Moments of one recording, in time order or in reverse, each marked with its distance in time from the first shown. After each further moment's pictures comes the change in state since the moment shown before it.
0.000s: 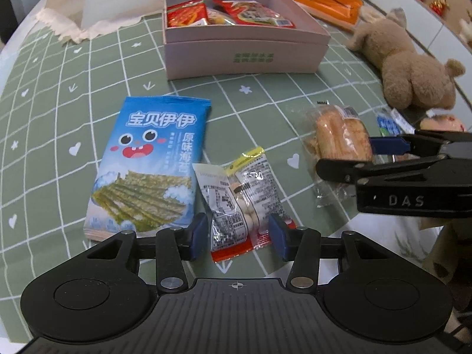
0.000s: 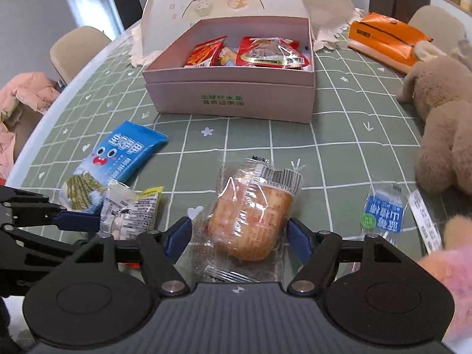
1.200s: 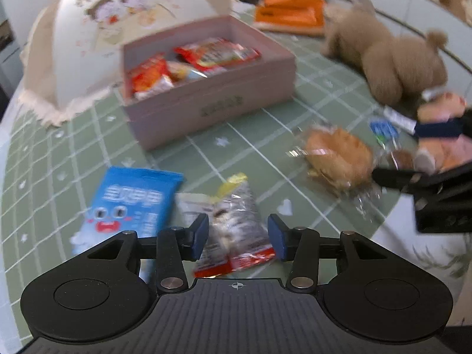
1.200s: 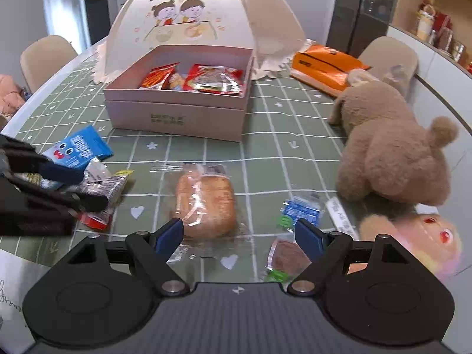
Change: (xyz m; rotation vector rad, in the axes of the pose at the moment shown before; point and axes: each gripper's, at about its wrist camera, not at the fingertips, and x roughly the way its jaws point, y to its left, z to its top) left arm 0.015 -0.042 0.024 0.280 -0.106 0.093; right arm -0.044 -0.023 -0.021 -0.009 -0.123 -0.220
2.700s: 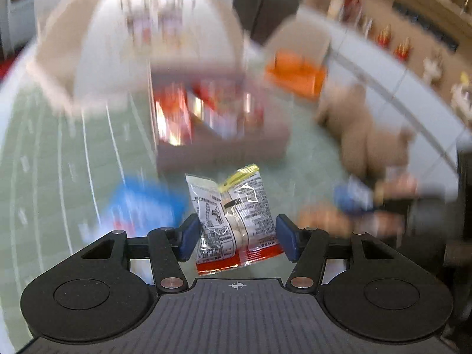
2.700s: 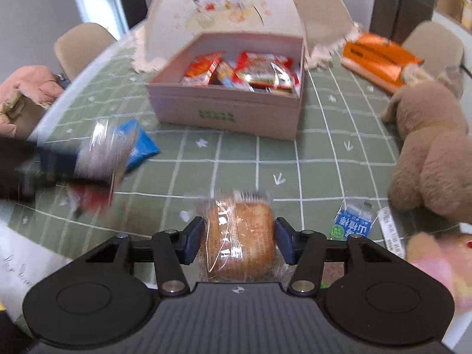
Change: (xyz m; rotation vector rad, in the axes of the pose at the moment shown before) left arm -0.085 0.063 0.023 -0.255 -0.195 -0.167; right arm 0.004 0.017 0.027 -0.039 0.086 0.210
